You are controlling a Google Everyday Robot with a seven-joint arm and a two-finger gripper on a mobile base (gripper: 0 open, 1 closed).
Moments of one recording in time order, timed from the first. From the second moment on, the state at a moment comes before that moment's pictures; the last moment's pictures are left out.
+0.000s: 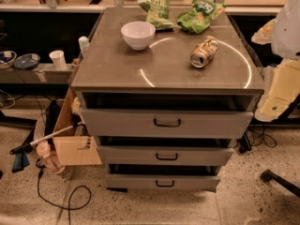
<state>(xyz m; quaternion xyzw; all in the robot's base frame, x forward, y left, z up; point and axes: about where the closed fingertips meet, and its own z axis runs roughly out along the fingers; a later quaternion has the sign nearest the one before) 0.438 -0.217 0.977 -0.60 0.78 -0.03 0.16</state>
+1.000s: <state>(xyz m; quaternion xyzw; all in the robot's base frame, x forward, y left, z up) 0.430 -0.214 0.955 -0.60 0.78 -0.02 0.16</state>
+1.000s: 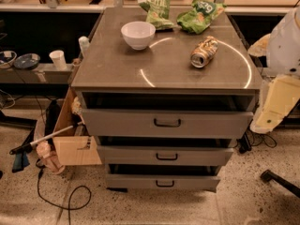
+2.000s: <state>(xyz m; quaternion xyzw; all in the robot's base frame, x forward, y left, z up) 0.448 -0.200 0.905 -0.61 0.77 0.01 0.19</state>
